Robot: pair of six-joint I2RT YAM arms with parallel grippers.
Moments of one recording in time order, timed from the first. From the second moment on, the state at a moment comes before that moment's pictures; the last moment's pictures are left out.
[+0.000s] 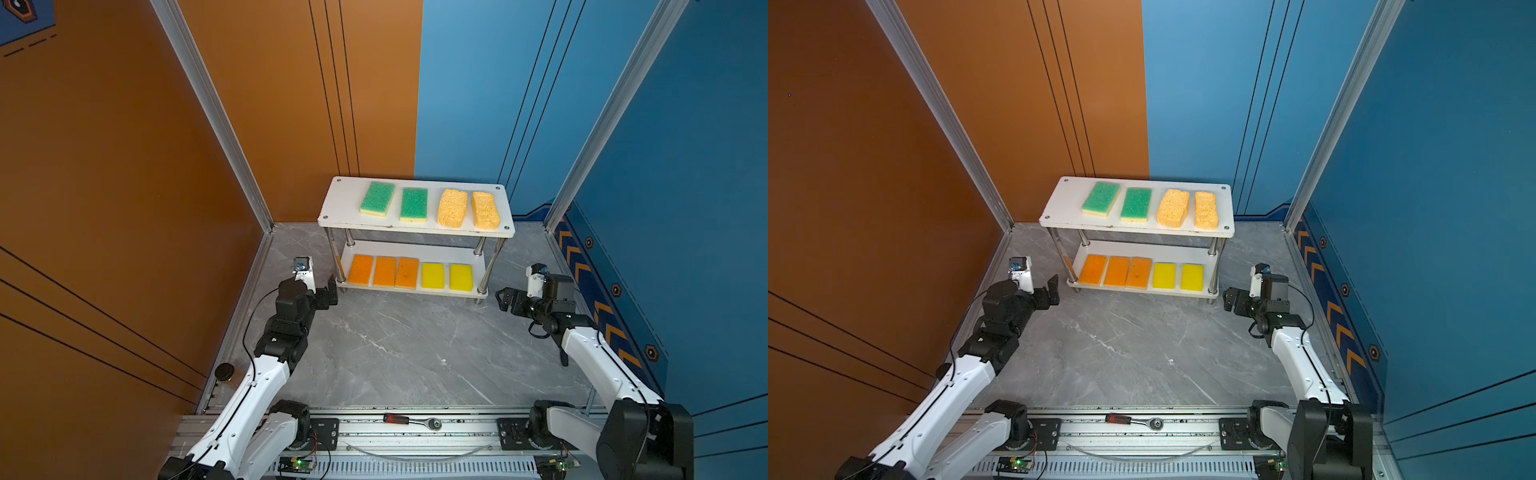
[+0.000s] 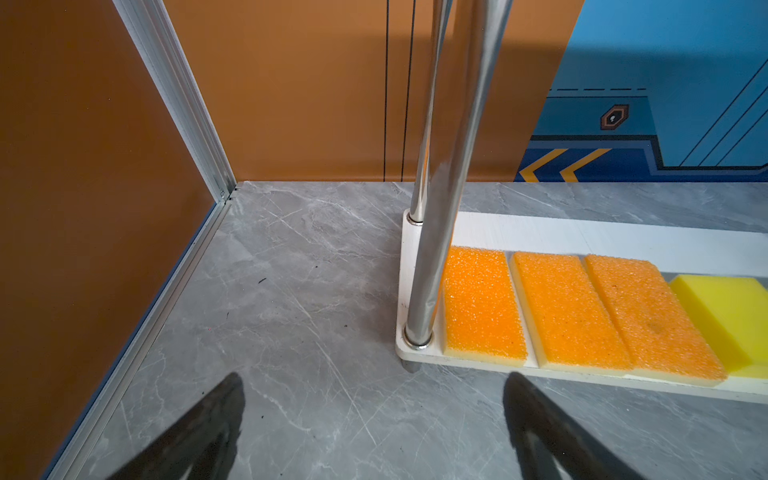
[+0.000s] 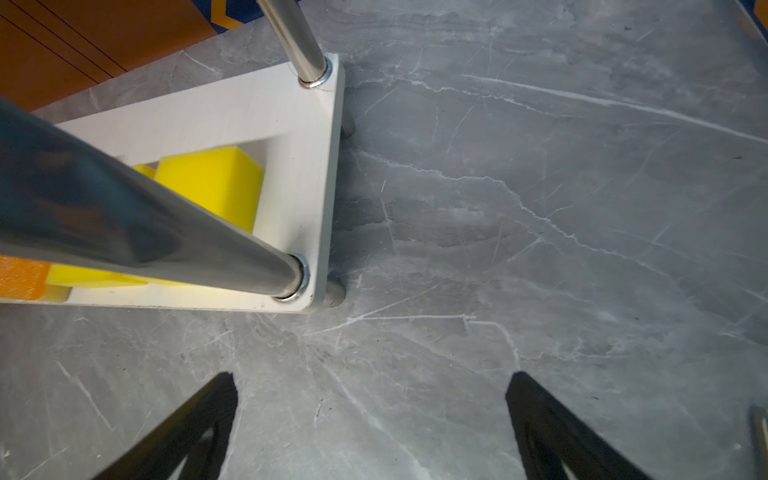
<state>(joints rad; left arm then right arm) -0.16 0.88 0.57 -0.01 -0.20 -0.08 -0.07 1.15 0.62 -0.21 -0.19 0.19</state>
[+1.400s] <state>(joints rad) -0.02 1.36 0.33 0.64 -0.12 -0.02 0.01 1.54 0.37 0.81 0.10 0.09</state>
